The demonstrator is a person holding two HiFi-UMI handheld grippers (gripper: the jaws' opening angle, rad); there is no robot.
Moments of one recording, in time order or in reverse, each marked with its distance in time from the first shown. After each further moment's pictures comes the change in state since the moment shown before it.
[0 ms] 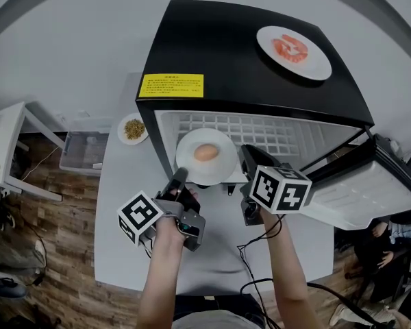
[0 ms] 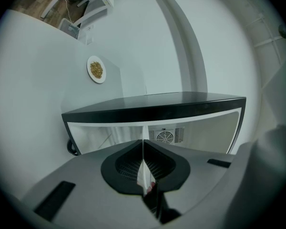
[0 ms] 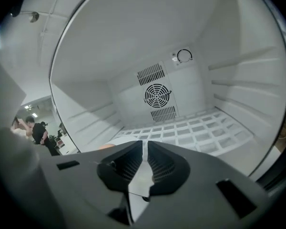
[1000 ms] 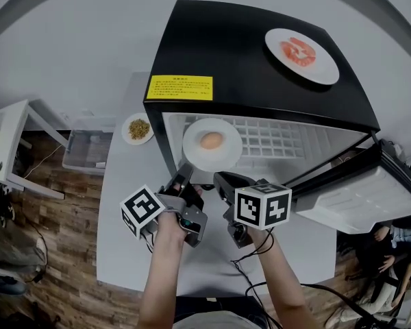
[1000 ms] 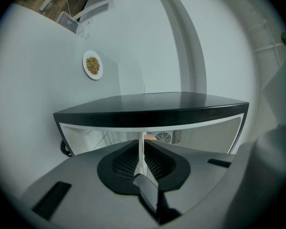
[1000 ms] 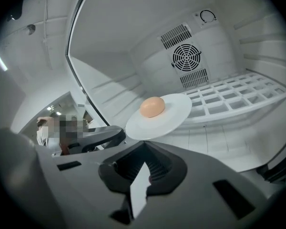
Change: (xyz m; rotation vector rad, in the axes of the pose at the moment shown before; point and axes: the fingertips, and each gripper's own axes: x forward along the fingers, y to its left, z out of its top) left arm 0.013 -0.004 0.005 -0.022 0.032 -0.045; right arm 0.008 0.073 -0.075 0.027 0.242 0.252
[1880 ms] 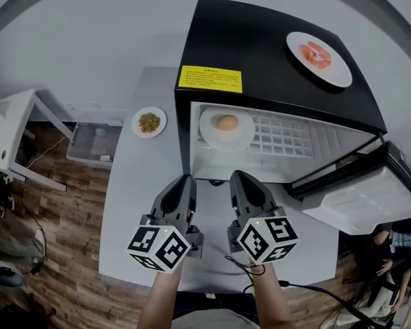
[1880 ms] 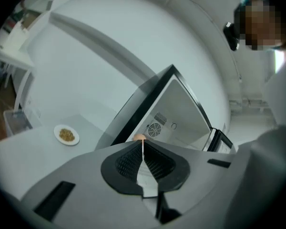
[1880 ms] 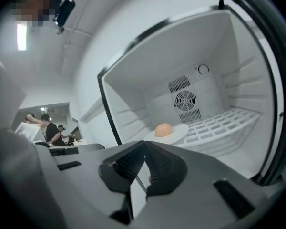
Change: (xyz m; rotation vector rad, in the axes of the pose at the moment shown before) left arm -0.071 -0.047 -0.002 0.913 -0.080 -0.029; right arm -0.051 0.038 0.023 -0.124 -0.443 -0.107
